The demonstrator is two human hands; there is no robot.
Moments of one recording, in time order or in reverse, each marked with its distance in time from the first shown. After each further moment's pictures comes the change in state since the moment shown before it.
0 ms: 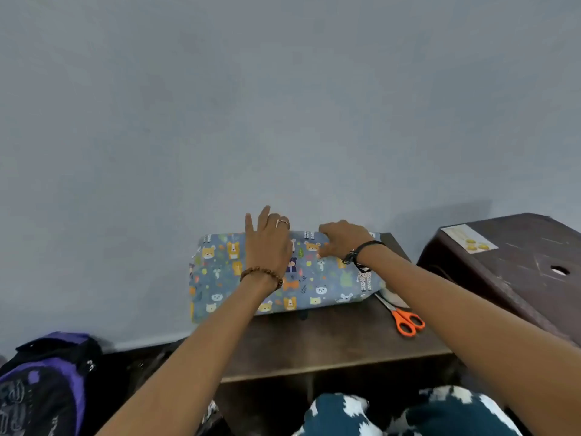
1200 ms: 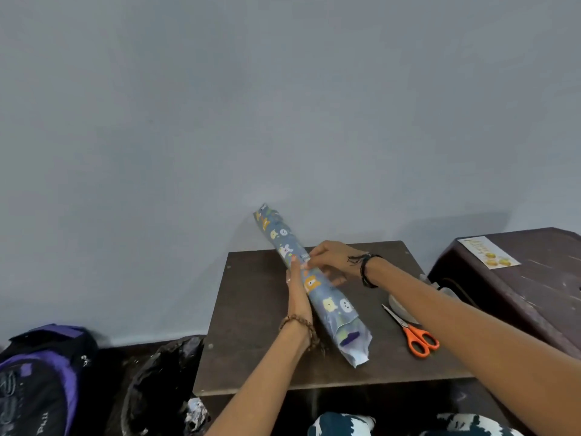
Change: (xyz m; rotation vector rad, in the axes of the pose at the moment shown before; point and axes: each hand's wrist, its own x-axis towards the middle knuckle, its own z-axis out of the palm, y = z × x) left_hand -0.020 0.050 0.072 -1.963 -0.042 -0.948; right_hand 0.005 -0.020 0.014 0.823 -0.348 0.191
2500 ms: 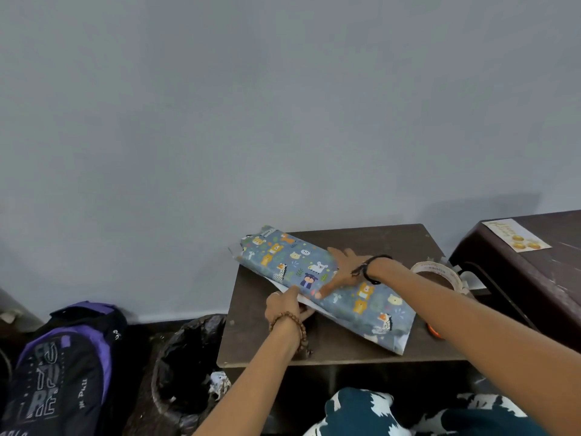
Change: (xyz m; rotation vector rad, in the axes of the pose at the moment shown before) left_hand -0.022 0.007 -0.068 0.244 0.379 -0.187; right_hand 0.015 0.035 0.033 -0.604 -0.007 0.068
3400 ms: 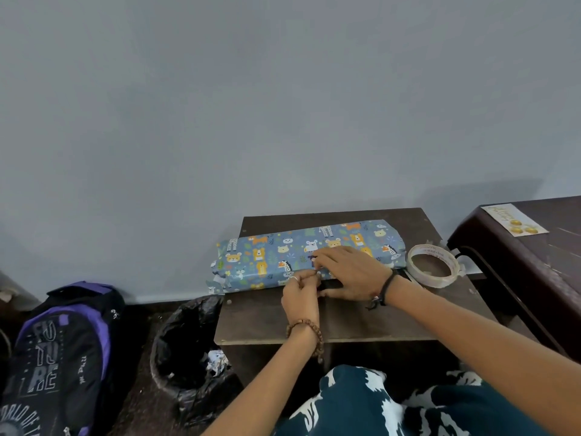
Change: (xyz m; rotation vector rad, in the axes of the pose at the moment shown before) left_hand -0.025 -0.037 0.013 0.042 -0.068 0.302; right_hand -0.024 0.020 0.039 -0.408 0.349 -0.648
